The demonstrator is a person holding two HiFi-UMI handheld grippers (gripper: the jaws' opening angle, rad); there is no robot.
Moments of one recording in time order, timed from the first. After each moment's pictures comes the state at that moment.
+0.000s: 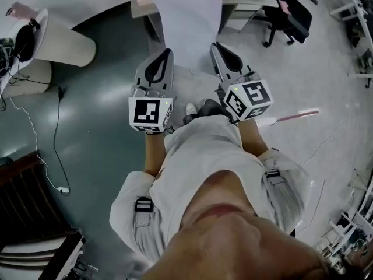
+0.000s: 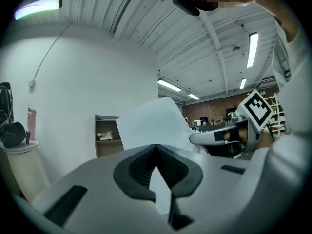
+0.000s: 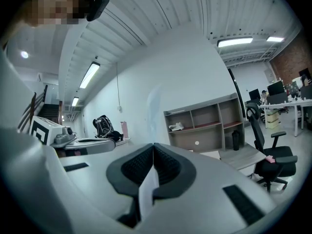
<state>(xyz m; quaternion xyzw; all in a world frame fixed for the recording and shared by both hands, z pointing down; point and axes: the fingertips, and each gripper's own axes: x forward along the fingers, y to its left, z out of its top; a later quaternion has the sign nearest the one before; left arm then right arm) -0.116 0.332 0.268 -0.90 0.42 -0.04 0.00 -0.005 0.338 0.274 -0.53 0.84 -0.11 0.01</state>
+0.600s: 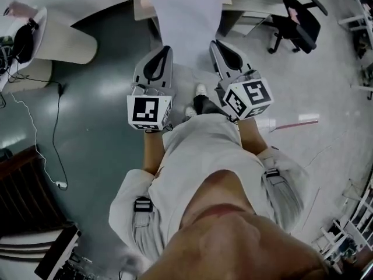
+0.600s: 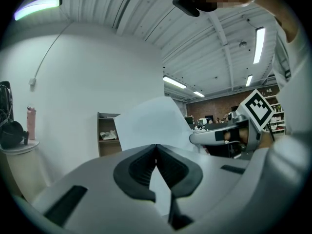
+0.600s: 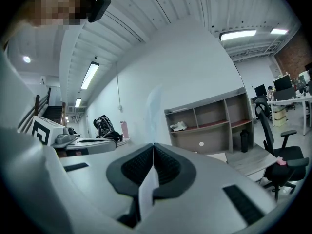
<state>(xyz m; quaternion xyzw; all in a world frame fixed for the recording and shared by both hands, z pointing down) -0.104 0.252 0.276 -0.89 0.45 -0.05 0.00 0.005 0.253 0.283 -0.51 0.85 -0.12 0.01</state>
